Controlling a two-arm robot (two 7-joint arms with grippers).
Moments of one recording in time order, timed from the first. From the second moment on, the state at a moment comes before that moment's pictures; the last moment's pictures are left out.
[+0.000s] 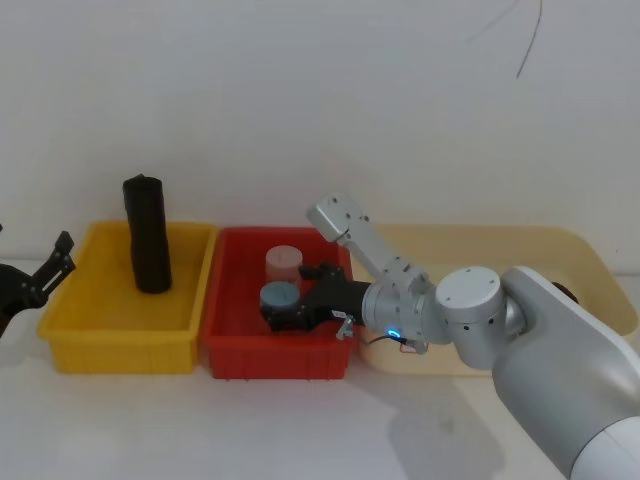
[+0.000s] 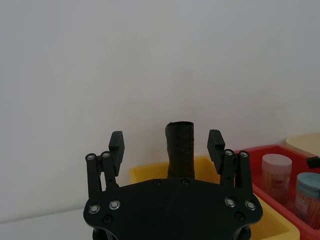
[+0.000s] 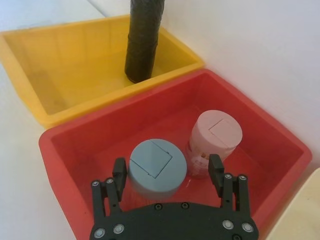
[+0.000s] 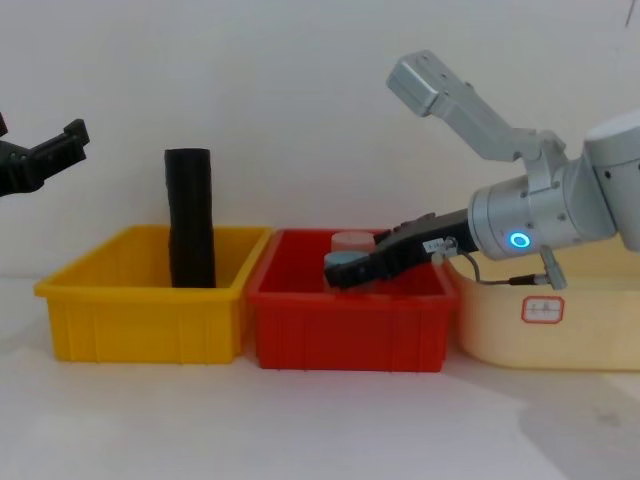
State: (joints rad) left arm -0.36 0.32 0.15 -1.24 -0.40 -0.43 -0.30; right arm 0.90 0.13 -0.62 -0.74 0.14 0.16 0.56
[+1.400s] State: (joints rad) left arm -0.36 0.32 0.15 -1.24 -0.40 -0.43 -0.30; right arm 0.84 0.21 -0.52 -1.01 0.21 0.21 0.62
